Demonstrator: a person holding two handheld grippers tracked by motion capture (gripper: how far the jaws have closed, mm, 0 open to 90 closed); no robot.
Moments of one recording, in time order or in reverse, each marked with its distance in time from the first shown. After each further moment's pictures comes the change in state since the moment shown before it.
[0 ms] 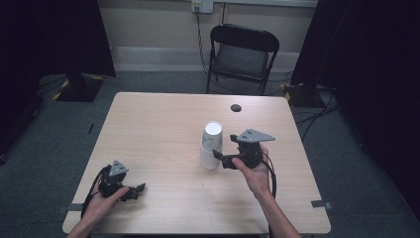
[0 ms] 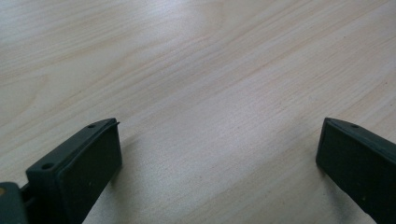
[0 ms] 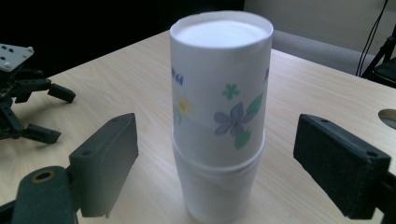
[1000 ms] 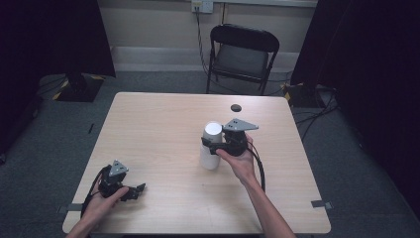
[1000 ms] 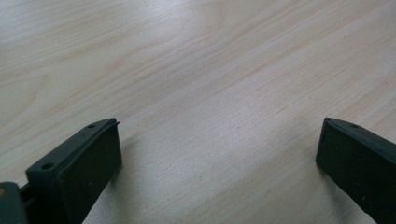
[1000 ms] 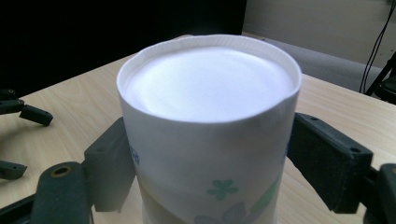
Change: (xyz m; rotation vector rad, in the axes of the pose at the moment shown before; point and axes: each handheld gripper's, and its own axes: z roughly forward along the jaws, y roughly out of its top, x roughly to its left) left arm 0.000 0.000 0.000 0.001 -0.001 0.000; right arm -0.009 0.009 0.052 -0.043 0.004 -0.002
